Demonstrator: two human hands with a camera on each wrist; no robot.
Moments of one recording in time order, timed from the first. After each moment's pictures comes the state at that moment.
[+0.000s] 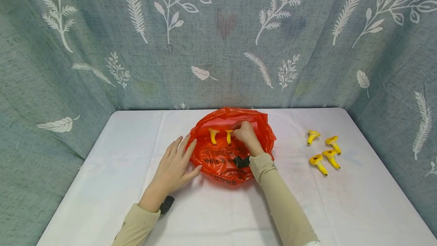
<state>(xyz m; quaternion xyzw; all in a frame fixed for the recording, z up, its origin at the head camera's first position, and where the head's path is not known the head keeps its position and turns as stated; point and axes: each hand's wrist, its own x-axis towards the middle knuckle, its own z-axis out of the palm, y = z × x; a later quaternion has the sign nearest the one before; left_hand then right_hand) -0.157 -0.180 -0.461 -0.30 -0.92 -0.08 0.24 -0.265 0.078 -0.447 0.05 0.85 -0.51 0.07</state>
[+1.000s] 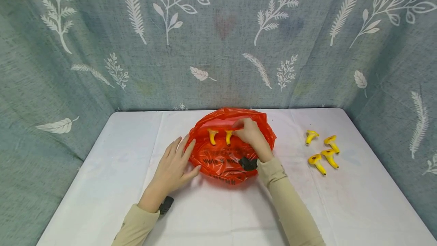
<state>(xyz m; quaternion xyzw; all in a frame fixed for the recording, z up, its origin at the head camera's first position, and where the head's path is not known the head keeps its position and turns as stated) -0.159 -0.180 -0.463 -0.30 -0.91 -0.08 0.26 -0.238 0.096 -0.397 -0.04 0.90 -0.42 0.07</state>
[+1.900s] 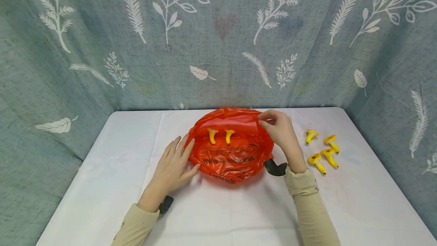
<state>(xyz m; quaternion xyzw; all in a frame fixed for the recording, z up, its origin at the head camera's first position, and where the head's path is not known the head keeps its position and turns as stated) -0.159 -0.181 -0.462 -0.30 -0.91 -0.08 0.26 -0.194 0.163 -0.356 -0.05 0.88 -0.46 -0.07</state>
